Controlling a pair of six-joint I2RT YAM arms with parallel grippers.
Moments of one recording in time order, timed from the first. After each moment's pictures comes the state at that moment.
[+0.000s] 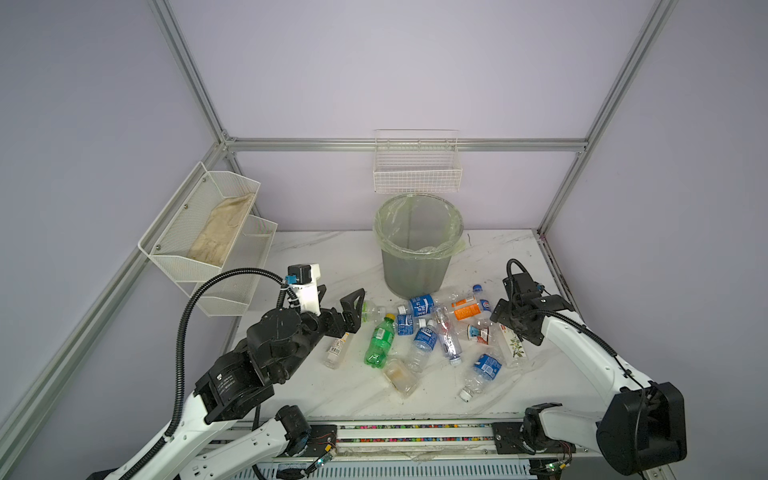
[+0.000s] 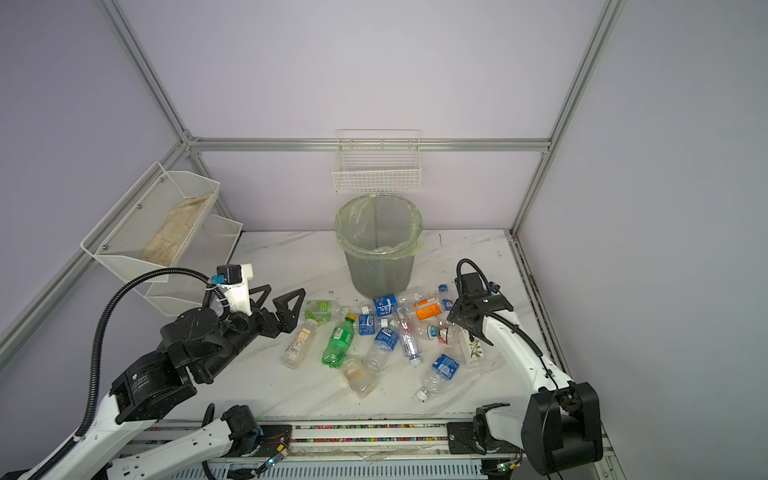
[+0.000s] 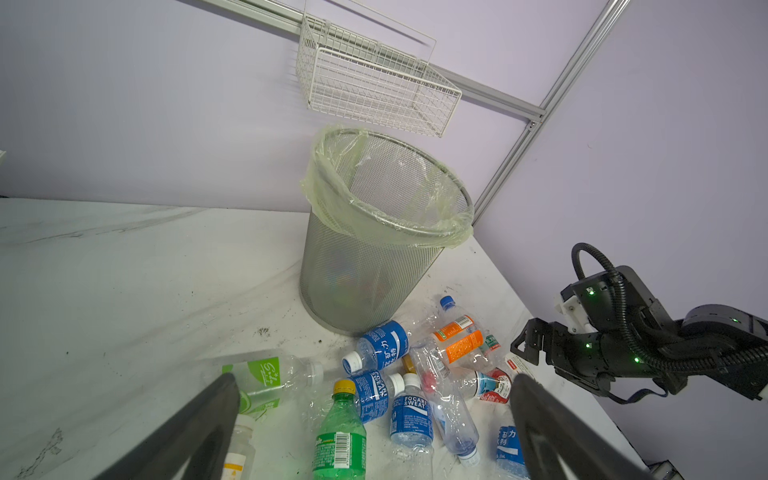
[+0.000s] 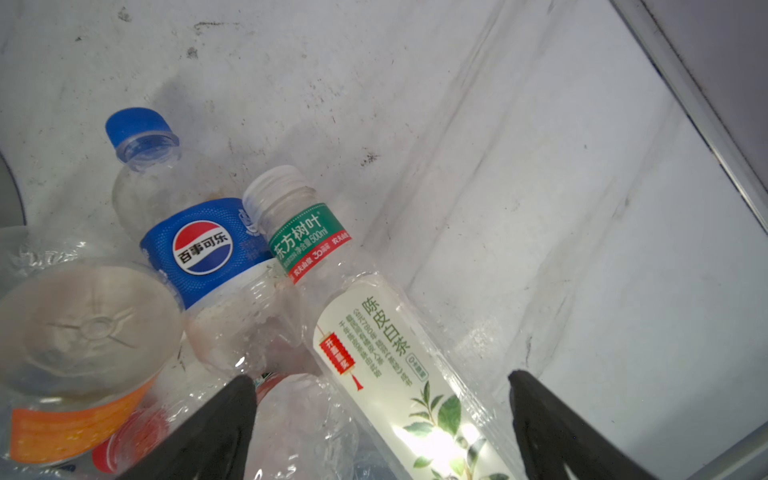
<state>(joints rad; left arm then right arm) -0.85 0.69 1.10 -0.63 -0.44 -0.46 0.21 1.23 0.89 -0.86 0.28 0.78</state>
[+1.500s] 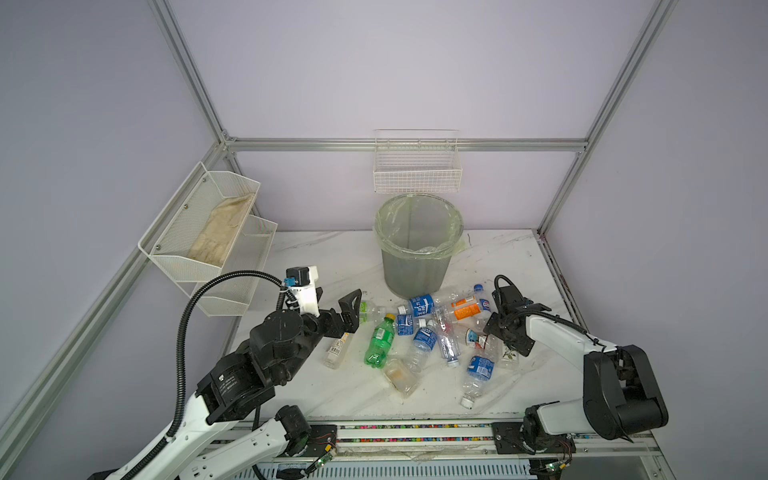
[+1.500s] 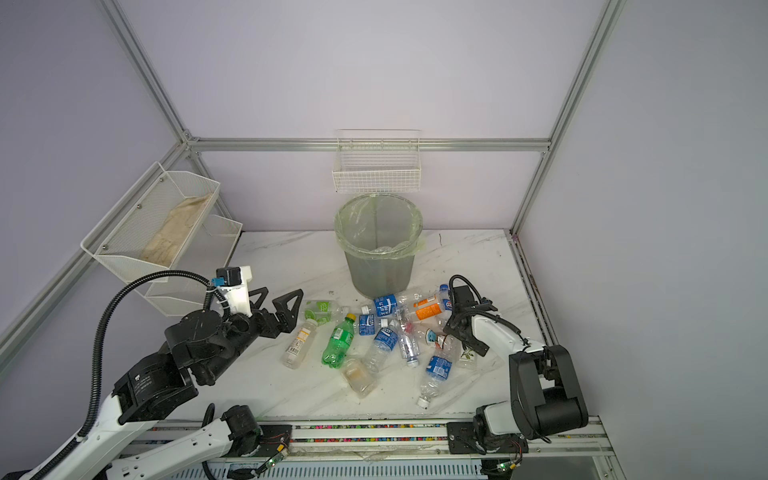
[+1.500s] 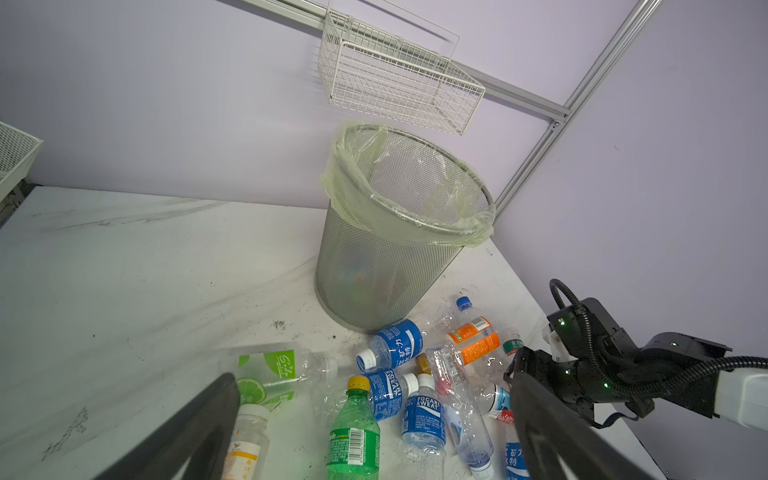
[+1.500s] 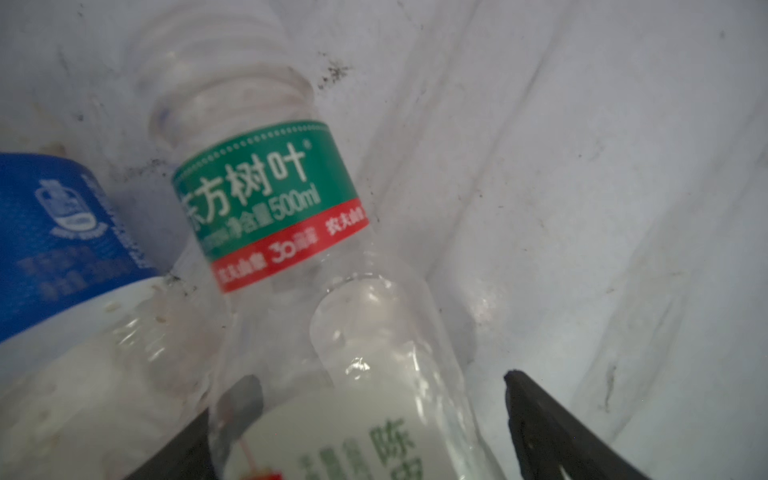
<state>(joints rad) -0.85 0.69 1.08 -0.64 -0.49 -0.47 0.21 1.42 0.74 -0.65 0.26 0.84</state>
